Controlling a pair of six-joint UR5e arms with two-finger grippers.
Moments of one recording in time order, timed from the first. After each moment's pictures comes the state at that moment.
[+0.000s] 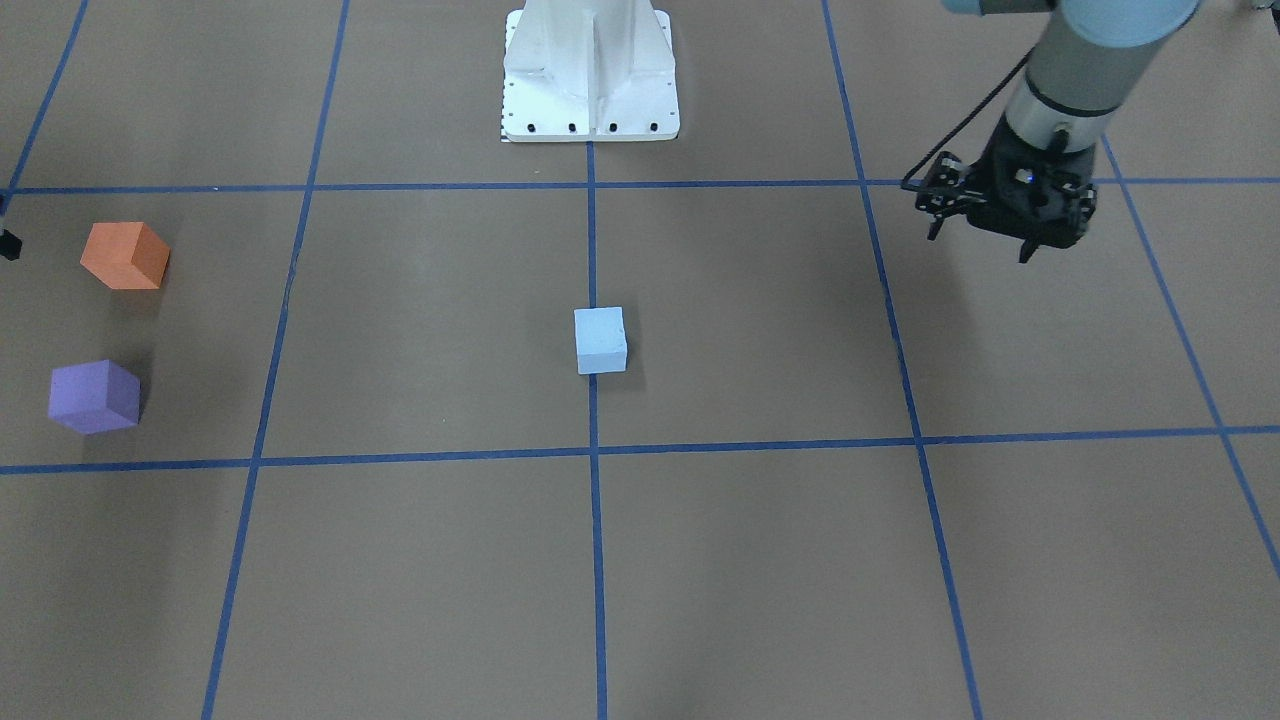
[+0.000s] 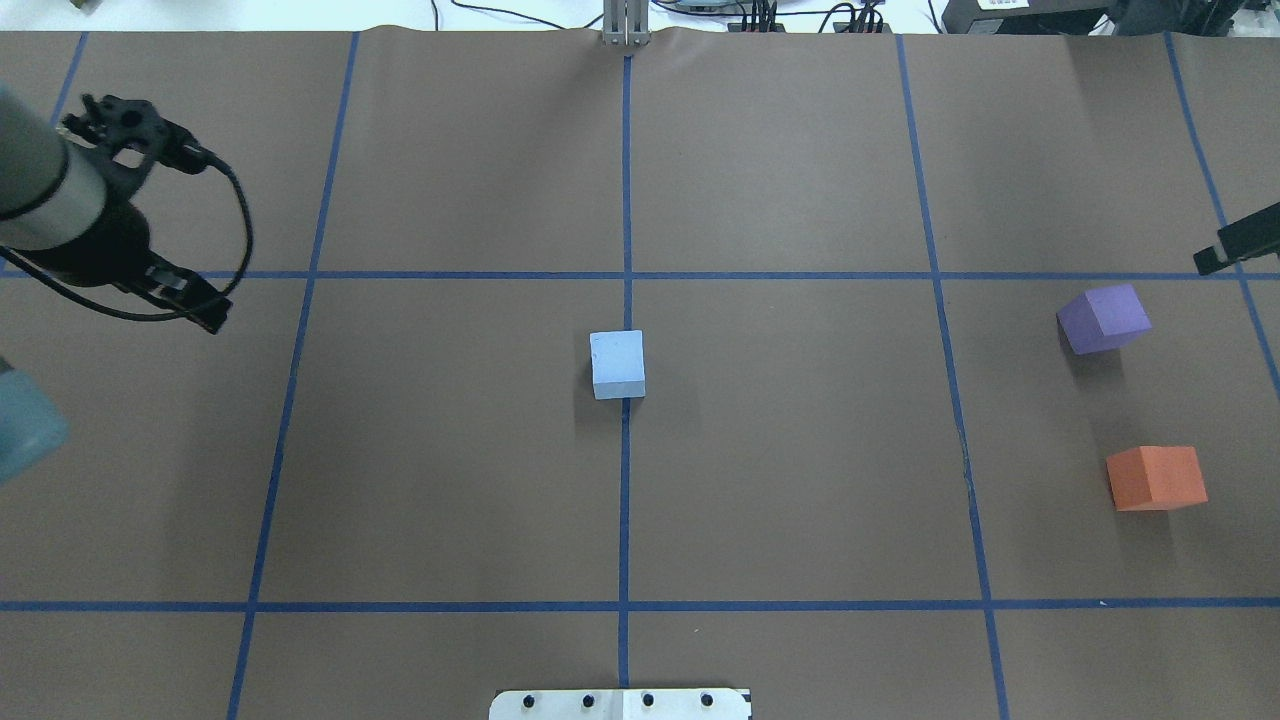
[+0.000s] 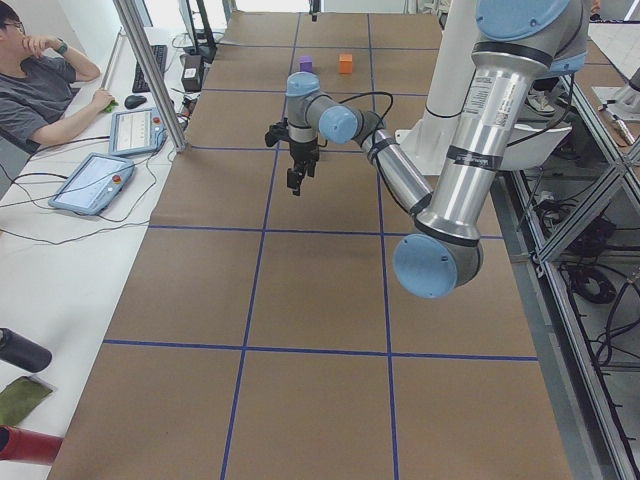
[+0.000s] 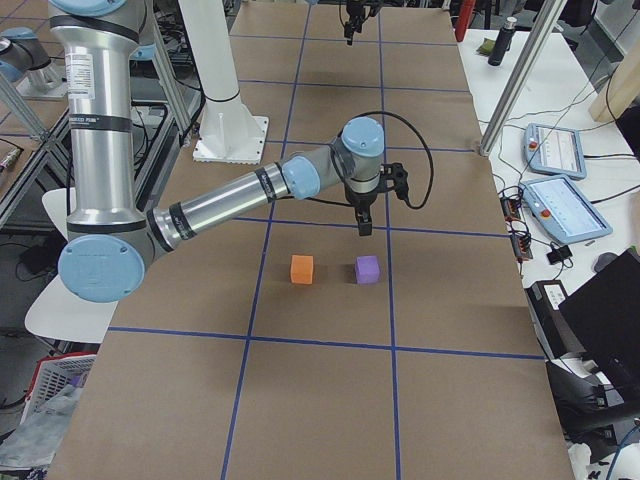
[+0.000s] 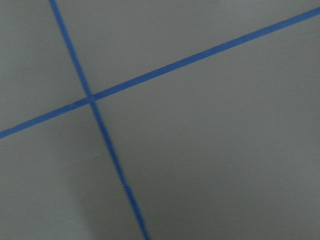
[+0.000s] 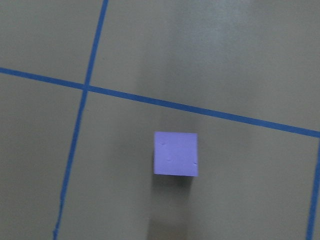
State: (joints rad) left arm -0.99 -1.78 -2.10 -1.30 -2.10 -0.30; right arm 1.25 -1.53 2.02 -1.55 2.39 0.42
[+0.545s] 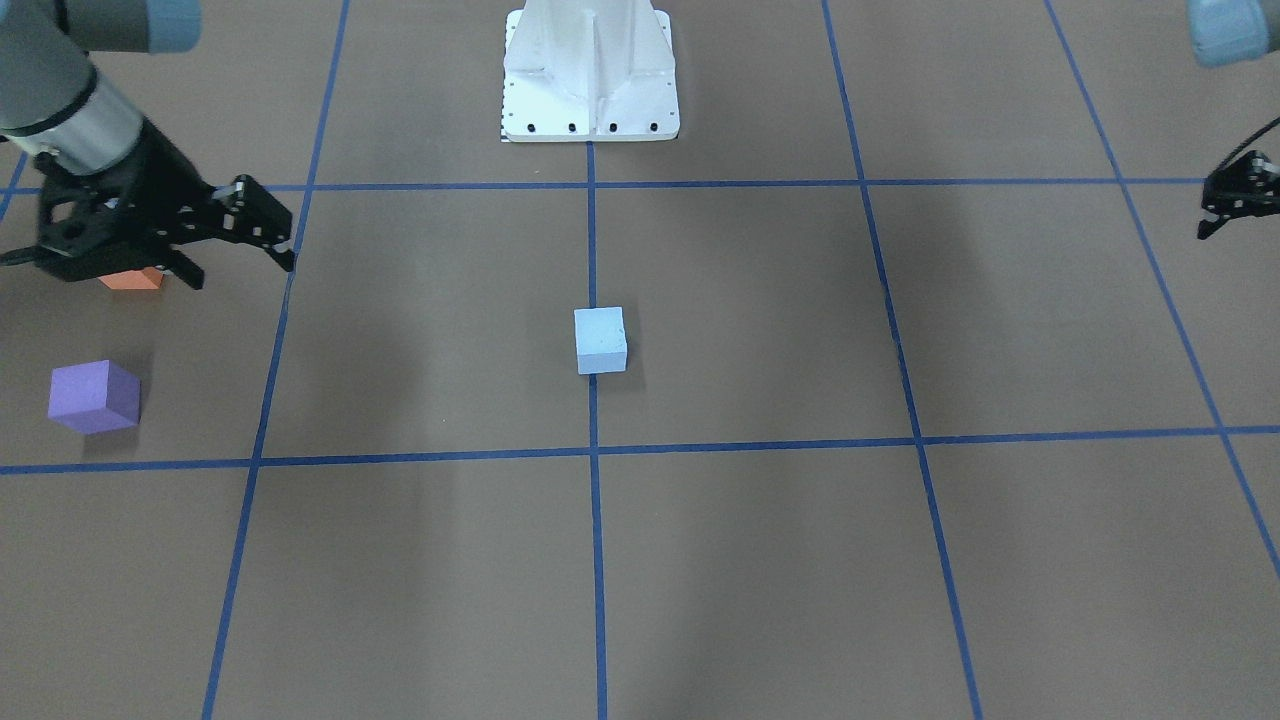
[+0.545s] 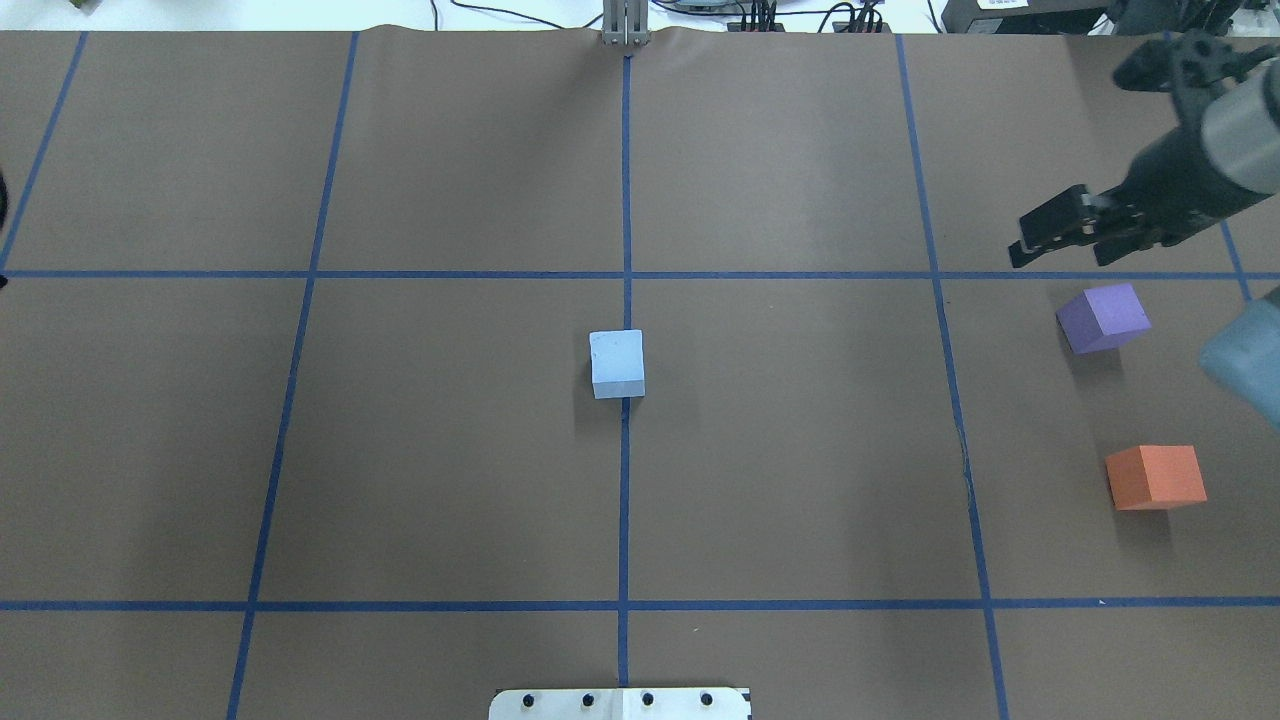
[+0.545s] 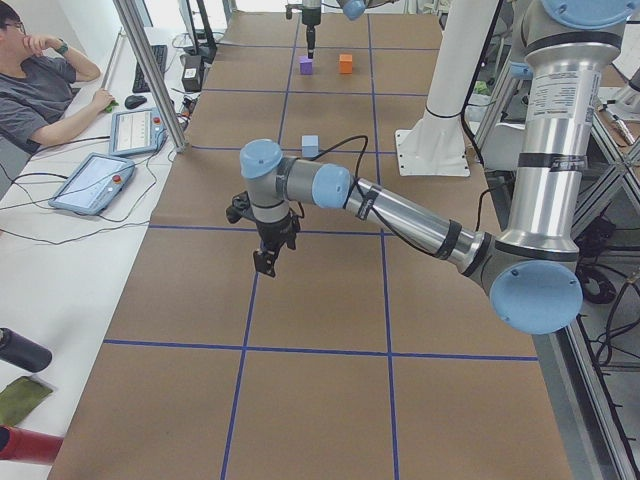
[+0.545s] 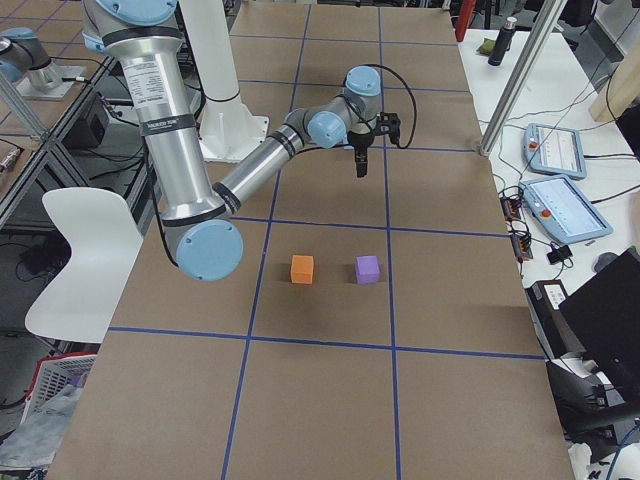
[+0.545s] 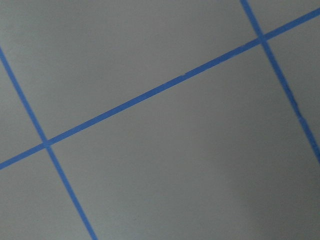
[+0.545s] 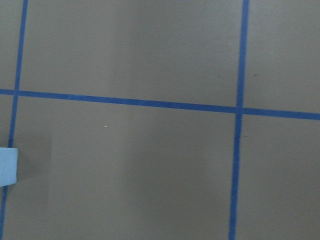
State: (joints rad) left arm -1.43 -1.63 -1.85 -1.30 -2.28 0.31; right arm 0.87 -1.25 2.01 -1.57 2.18 0.91
